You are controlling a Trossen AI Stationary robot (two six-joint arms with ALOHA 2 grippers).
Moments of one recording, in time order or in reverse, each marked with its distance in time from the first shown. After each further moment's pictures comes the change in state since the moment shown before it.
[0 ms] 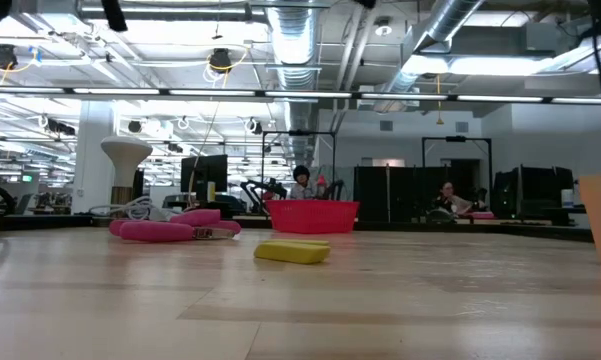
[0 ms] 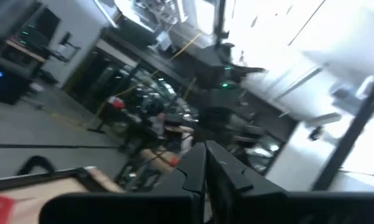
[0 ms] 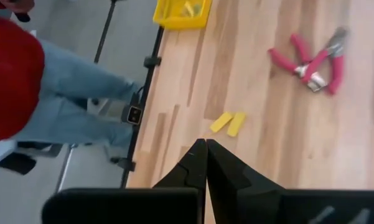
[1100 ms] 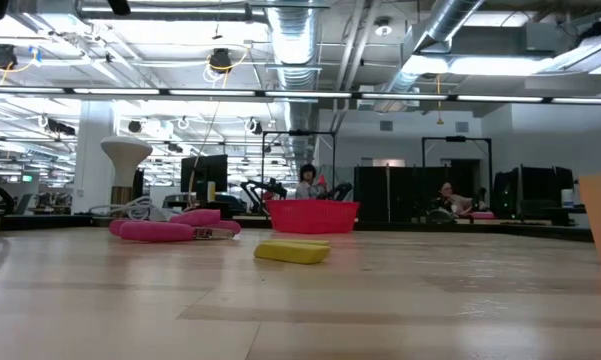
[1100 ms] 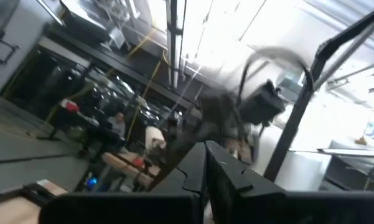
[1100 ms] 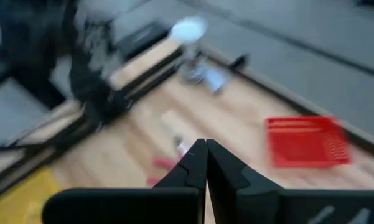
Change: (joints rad) left arm 0.043 -0.102 0.000 -0.080 0.244 0.009; right arm 0.470 0.012 0.001 0.304 1.349 0.947
